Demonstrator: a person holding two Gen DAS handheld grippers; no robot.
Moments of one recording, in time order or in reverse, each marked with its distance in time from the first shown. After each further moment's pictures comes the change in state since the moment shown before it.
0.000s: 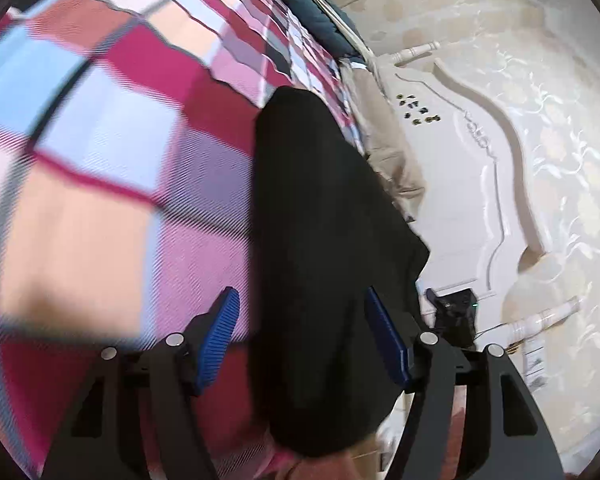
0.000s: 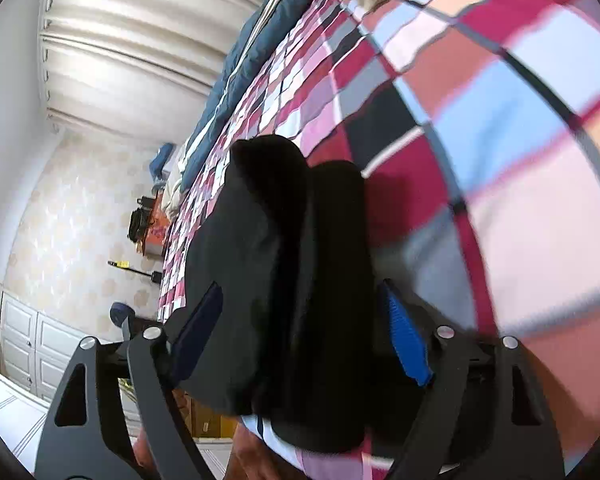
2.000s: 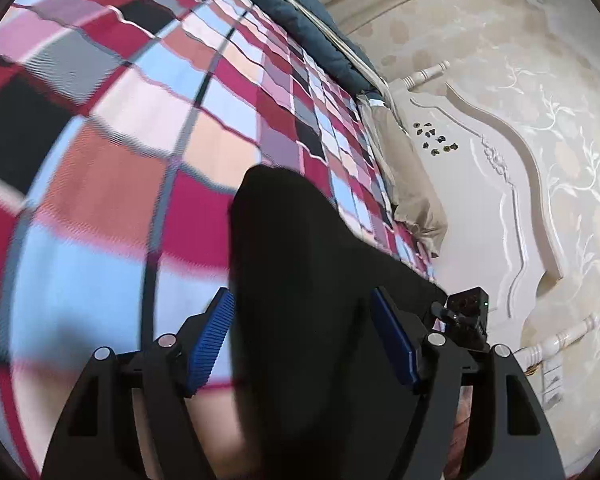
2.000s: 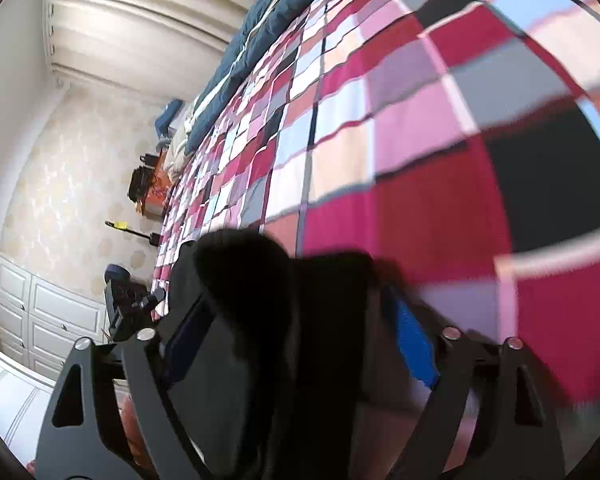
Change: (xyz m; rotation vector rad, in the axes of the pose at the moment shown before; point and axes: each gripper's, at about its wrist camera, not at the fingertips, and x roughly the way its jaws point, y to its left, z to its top) left arm -0.030 0.030 0.089 0.055 -0.073 0.093; right arm 0.098 0.044 0.045 -0.100 0.134 0.006
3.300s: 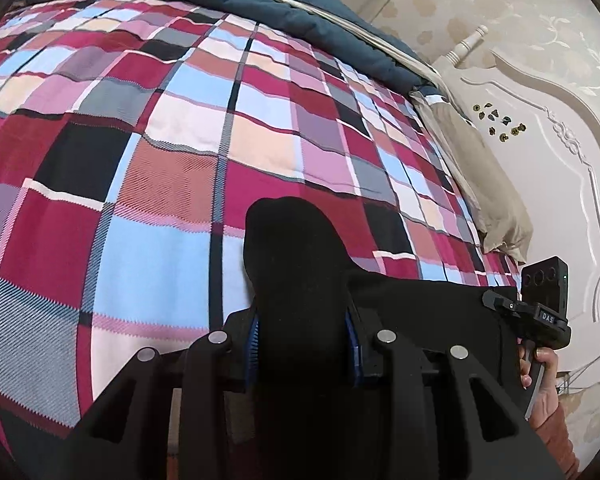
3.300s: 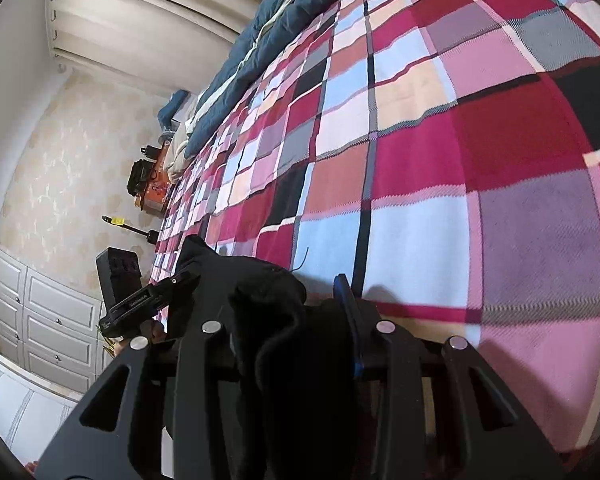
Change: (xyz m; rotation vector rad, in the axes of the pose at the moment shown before) left arm 0.055 0.006 0.130 0.178 0.023 0.303; right arm 0.077 0.017 0.099 -0.062 0.028 0.008
